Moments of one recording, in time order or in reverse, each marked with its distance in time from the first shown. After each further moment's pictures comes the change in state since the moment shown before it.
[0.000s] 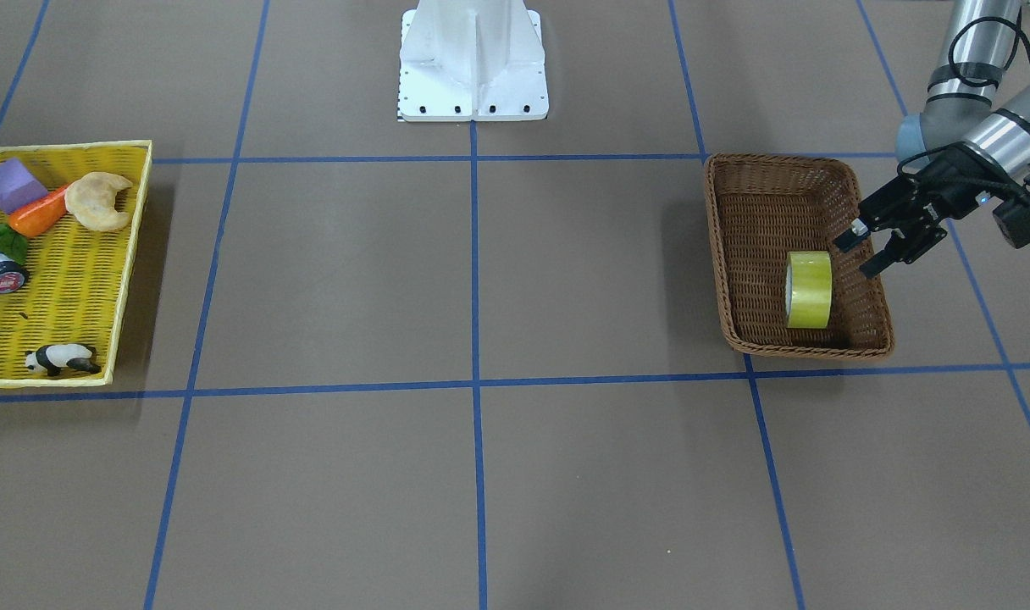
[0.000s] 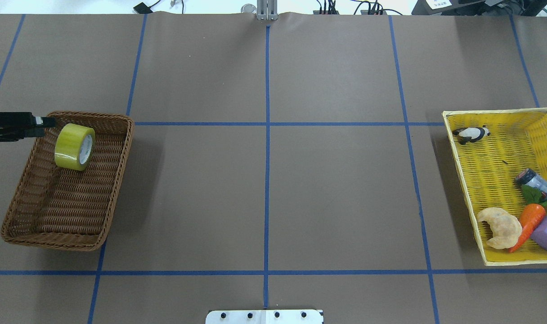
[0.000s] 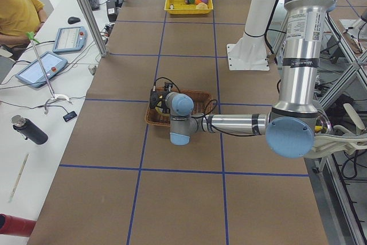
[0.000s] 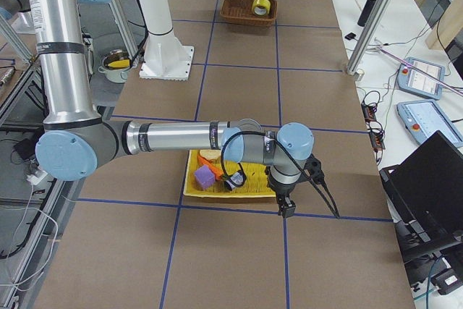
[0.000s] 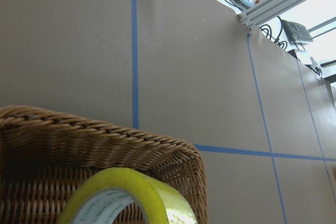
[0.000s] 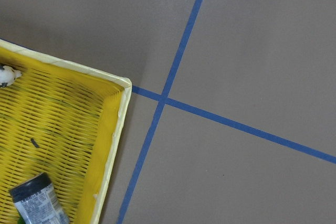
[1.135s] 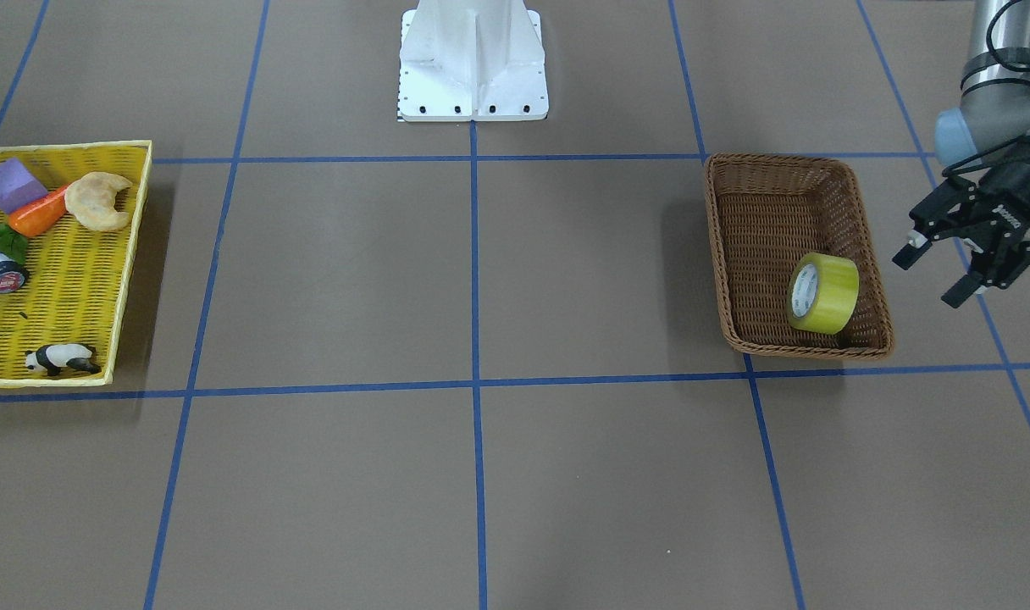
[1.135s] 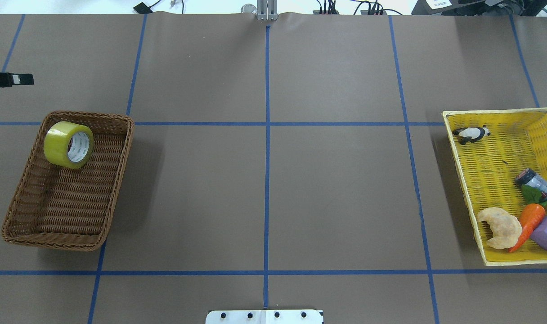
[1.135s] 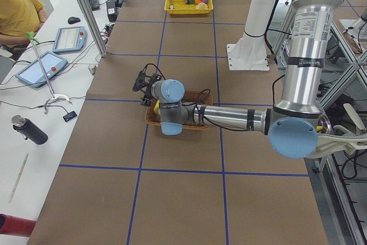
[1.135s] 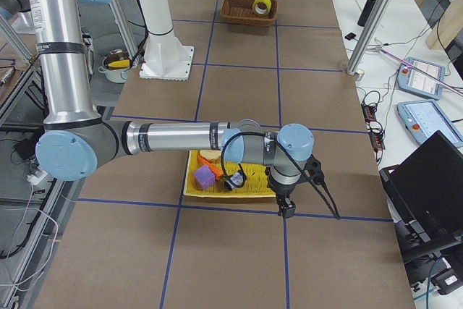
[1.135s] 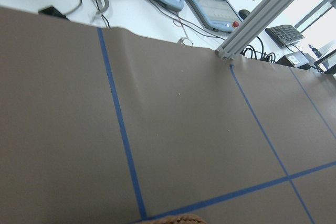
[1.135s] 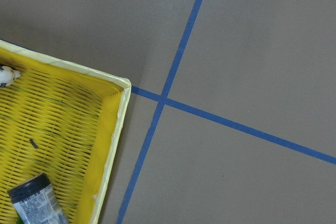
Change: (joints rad) left arm -0.194 -0.044 -0.103 0.272 0.006 0.509; right arm 0.000 -0.001 -0.005 0.003 0.000 -0.001
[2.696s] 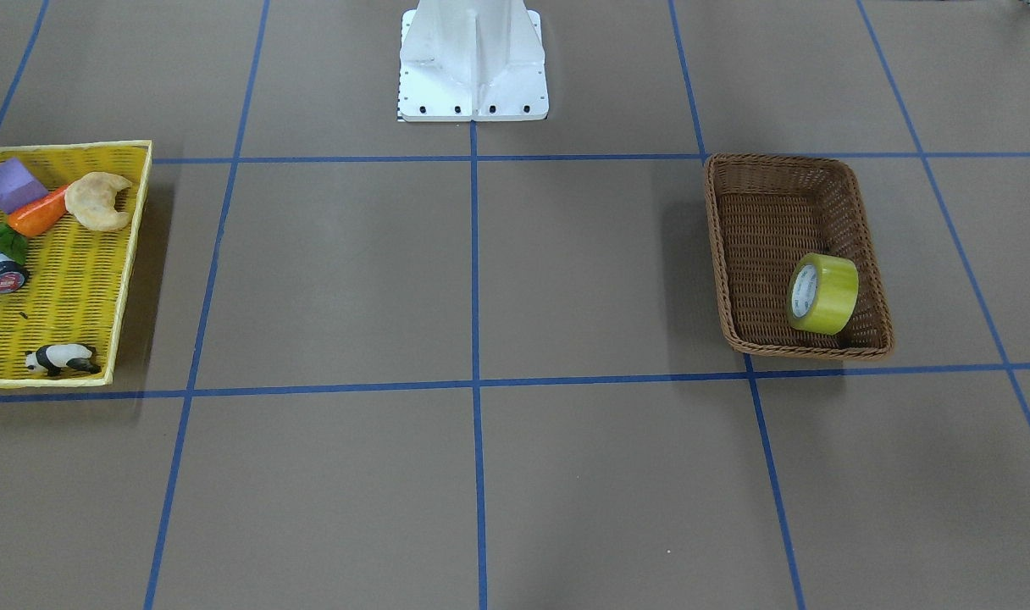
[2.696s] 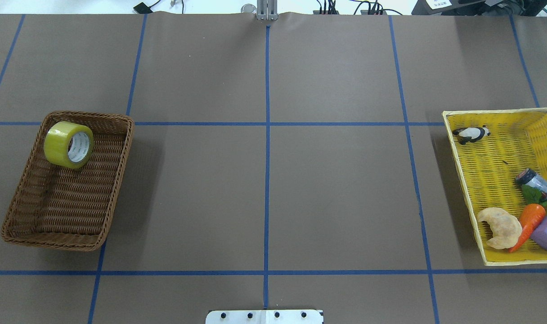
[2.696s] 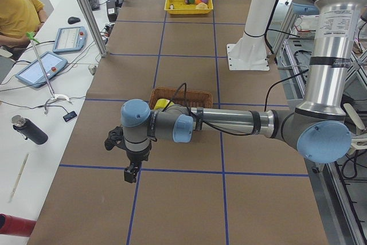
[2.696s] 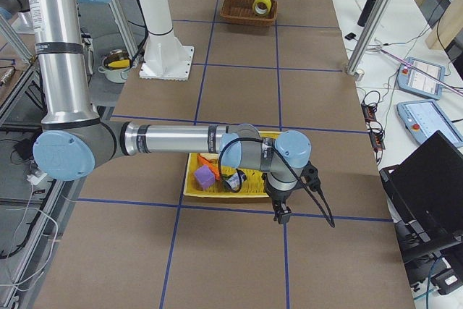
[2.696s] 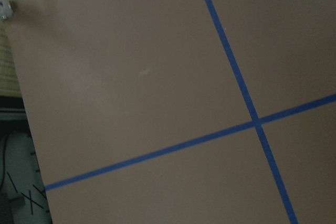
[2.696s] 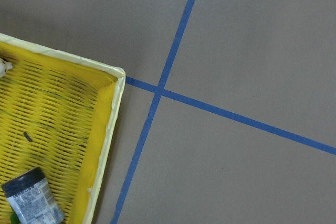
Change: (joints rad) left arm -0.370 0.003 -0.023 1.401 -0.010 1.197; right arm 0.000 -0.013 -0.023 0.002 -0.006 -0.003
